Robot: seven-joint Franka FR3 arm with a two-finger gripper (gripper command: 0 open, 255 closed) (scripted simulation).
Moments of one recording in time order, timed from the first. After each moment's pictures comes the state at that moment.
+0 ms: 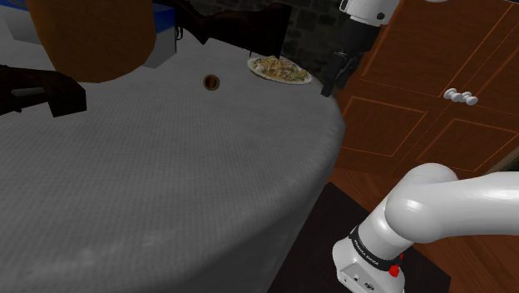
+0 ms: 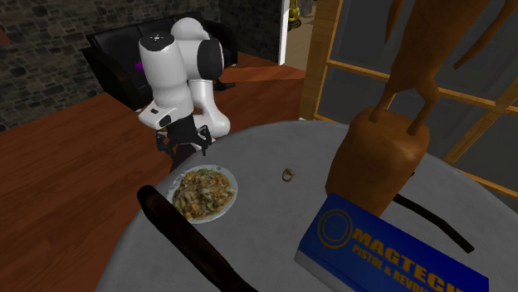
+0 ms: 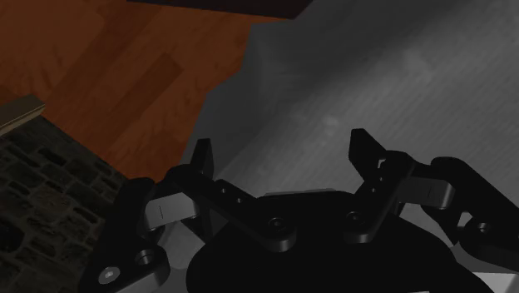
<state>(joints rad) -0.01 -0.80 0.06 -2.31 0.01 1.54 -0.11</state>
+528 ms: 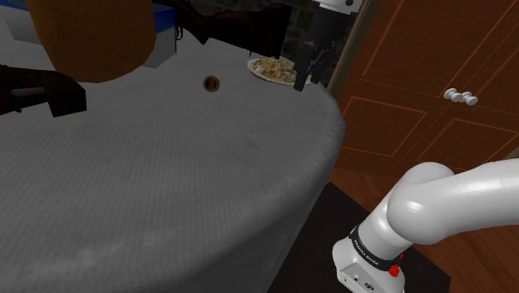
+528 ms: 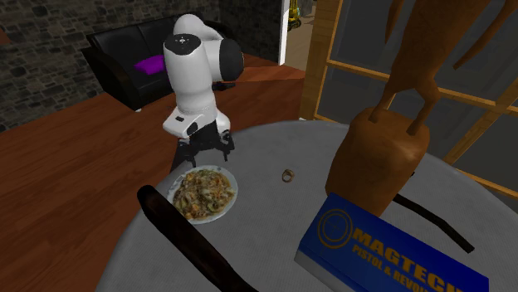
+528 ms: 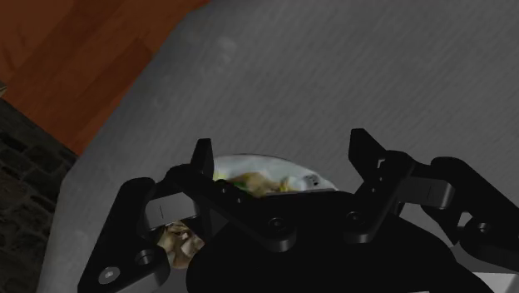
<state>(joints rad) 0.03 -0.65 0.15 -2.19 0.08 1.57 -0.04</state>
